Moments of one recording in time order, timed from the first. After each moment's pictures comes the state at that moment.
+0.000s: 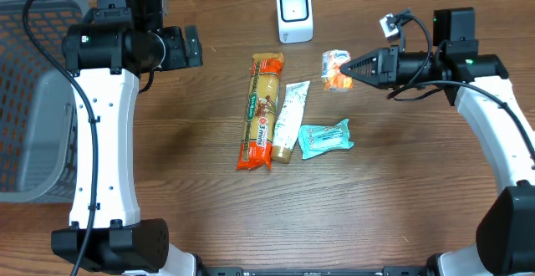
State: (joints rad) left arm 0.03 1.71 1.95 -1.26 0.04 -0.13; right arm 0.07 1.69 1.36 -0.56 -1.22 0.30
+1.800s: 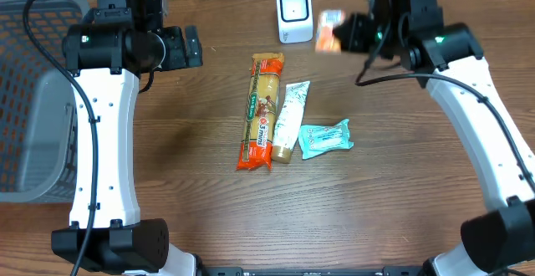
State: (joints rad) left arm 0.03 1.71 1.95 -1.26 0.04 -0.13; right arm 0.32 1.75 1.78 -0.71 -0.25 0.35
